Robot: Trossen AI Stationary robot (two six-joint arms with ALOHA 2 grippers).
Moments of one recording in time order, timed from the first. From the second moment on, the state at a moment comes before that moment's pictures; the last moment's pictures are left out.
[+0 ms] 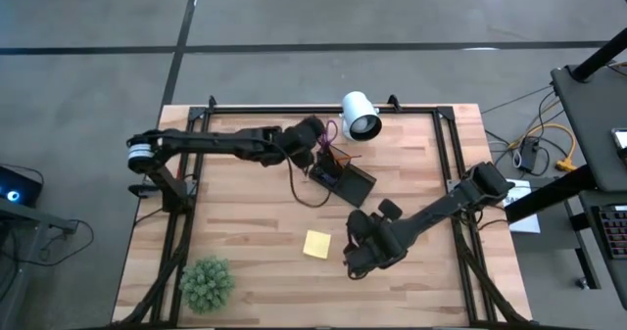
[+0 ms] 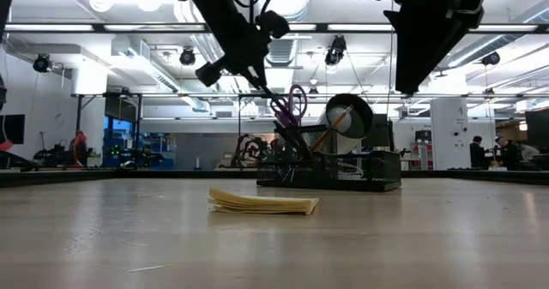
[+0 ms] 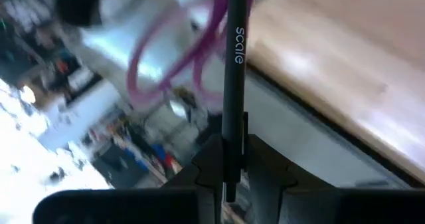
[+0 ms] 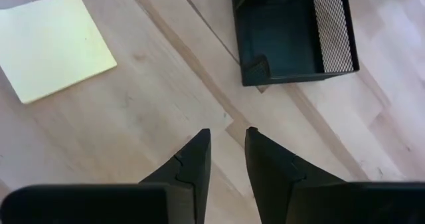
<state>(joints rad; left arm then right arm) 0.16 1.64 1.33 -0.45 -0.70 1.60 0.51 1.90 1.52 -1.26 0.50 1.22</state>
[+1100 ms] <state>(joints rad) -0.01 1.55 1.32 -0.70 -0.46 0.64 0.51 1.91 1.51 -1.07 0.49 0.87</state>
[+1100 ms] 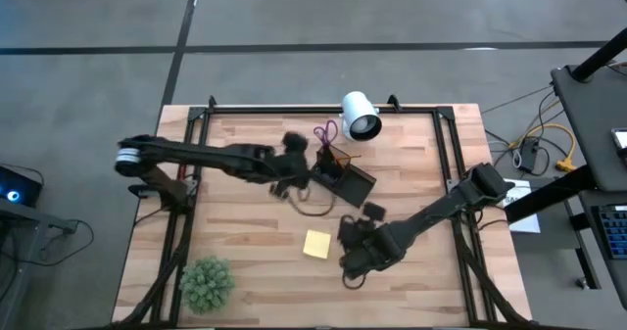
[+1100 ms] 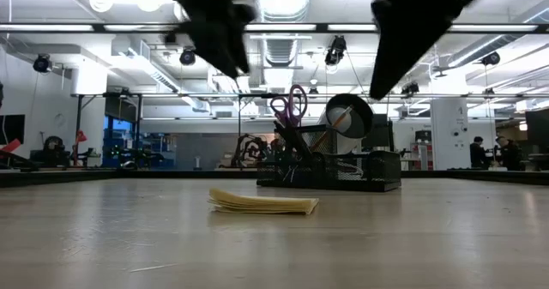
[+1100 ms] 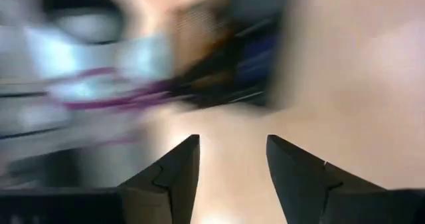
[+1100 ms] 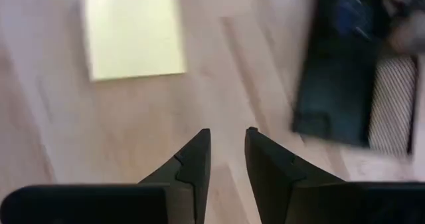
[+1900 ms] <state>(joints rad) -0.17 1.42 0.79 -0.04 0.21 0.32 0.51 2.14 1.55 -0.65 0.49 0.21</state>
